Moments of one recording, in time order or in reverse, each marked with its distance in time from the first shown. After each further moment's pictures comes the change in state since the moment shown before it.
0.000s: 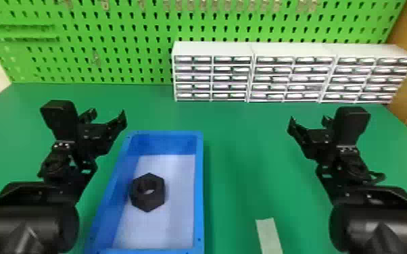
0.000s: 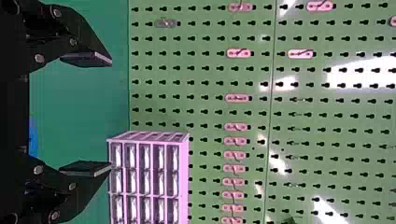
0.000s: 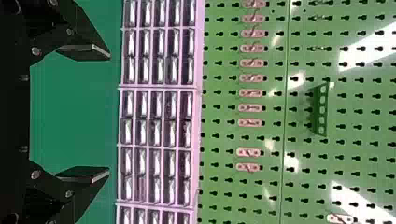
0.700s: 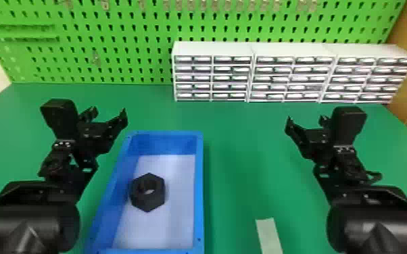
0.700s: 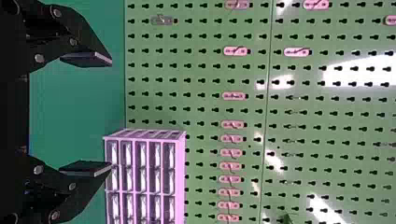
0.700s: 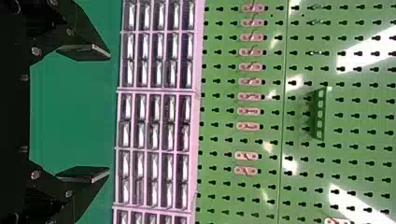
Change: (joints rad) left arm -0.004 0.000 -0.004 0.000 0.005 -0.011 -0.005; right arm 0.000 0.000 0.016 0.002 0.003 -0.009 -0.005
